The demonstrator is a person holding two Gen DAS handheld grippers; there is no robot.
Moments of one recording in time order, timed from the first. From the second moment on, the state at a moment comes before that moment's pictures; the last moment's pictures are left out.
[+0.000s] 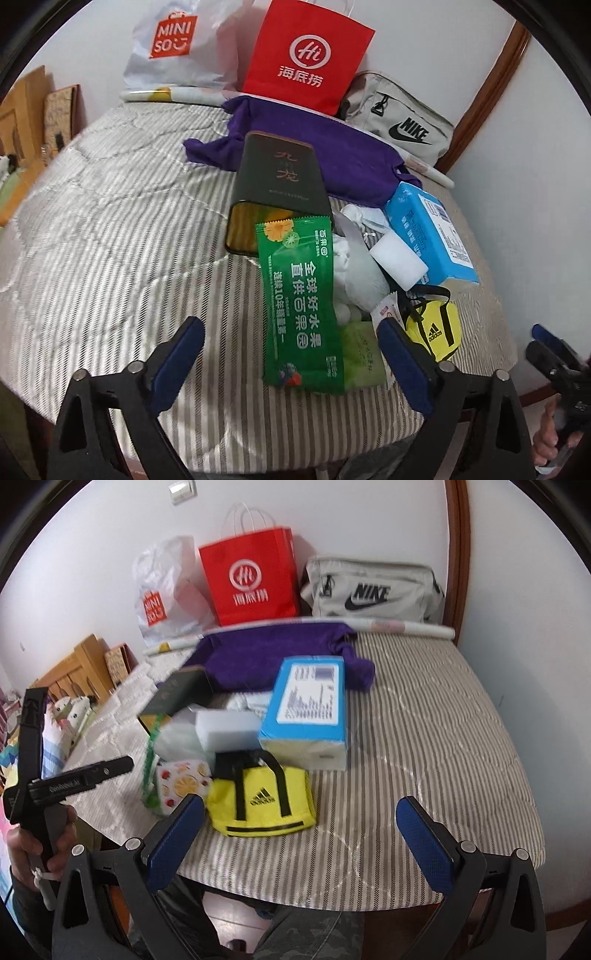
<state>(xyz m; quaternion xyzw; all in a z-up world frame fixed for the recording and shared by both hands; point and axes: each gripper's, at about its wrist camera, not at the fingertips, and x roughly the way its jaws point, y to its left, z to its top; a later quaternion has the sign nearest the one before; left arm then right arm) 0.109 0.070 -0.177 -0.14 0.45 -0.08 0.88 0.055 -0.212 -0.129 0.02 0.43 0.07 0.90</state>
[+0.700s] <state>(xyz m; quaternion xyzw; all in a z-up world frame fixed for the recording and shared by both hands) 0.131 0.080 -0.200 -0.16 0.44 -0.16 0.87 0.075 -0.209 -0.154 0.04 0.48 0.09 0.87</state>
